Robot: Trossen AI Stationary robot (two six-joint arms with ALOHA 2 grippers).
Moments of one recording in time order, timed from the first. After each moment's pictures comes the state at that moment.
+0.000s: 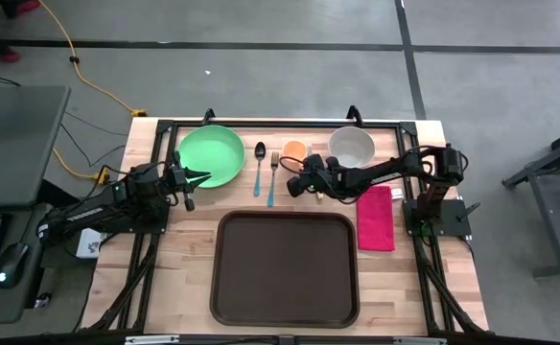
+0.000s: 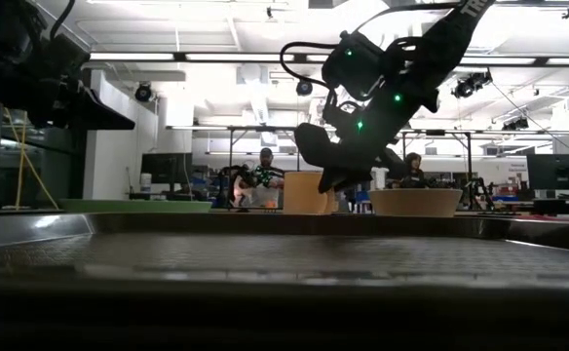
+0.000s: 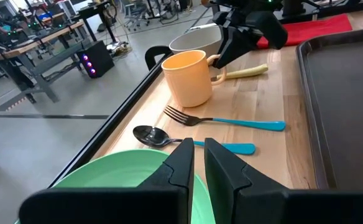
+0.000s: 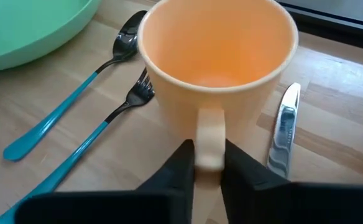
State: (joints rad) left arm 0.36 0.02 0.11 -0.30 -0.06 0.29; right arm -0.13 1.79 0.90 0.10 0.59 0.70
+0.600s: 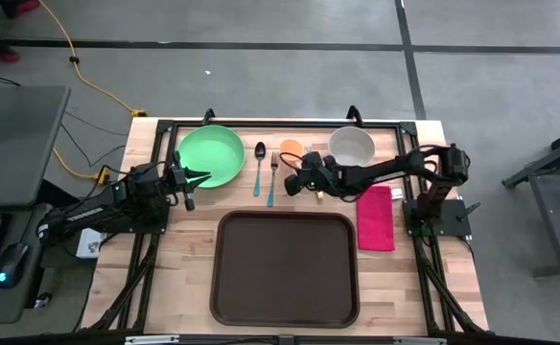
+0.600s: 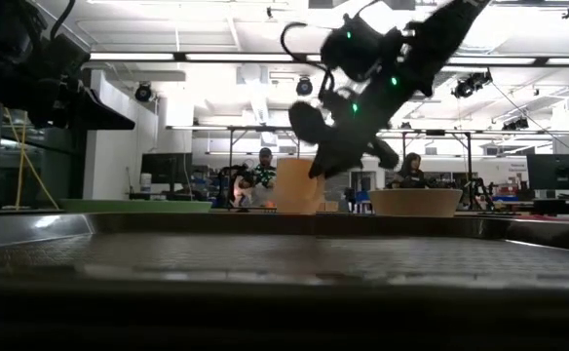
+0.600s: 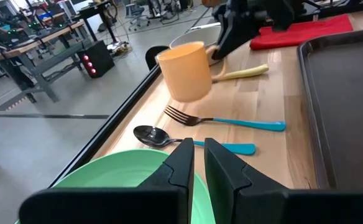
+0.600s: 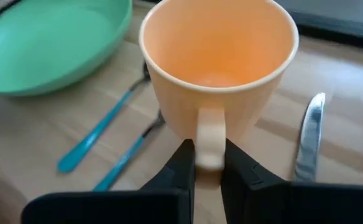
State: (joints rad) left arm 0.36 0.02 0.11 -0.30 -0.07 0.29; right arm -0.13 1.74 0.95 0.08 0.54 0.71
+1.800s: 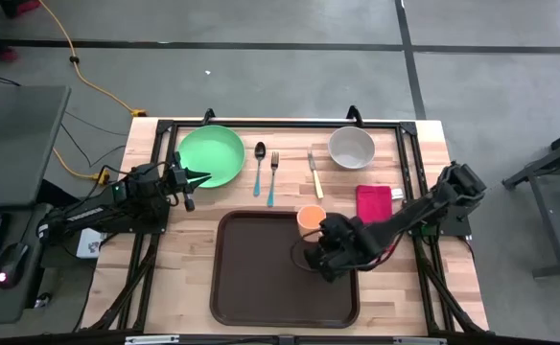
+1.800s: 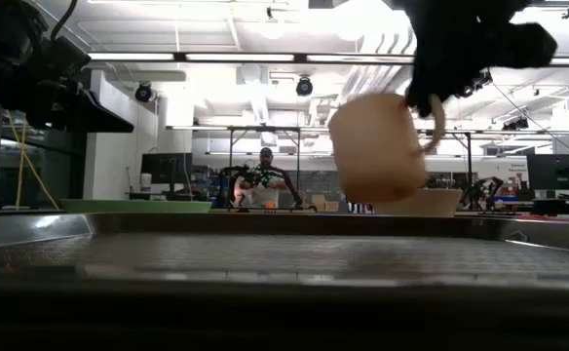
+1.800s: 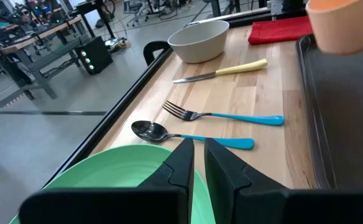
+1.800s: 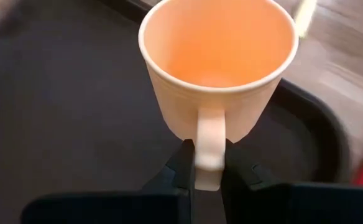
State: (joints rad) left arm 0.36 0.02 0.11 -0.32 -0.06 0.29; right arm 0.52 1.73 1.32 -0.97 0.54 1.49
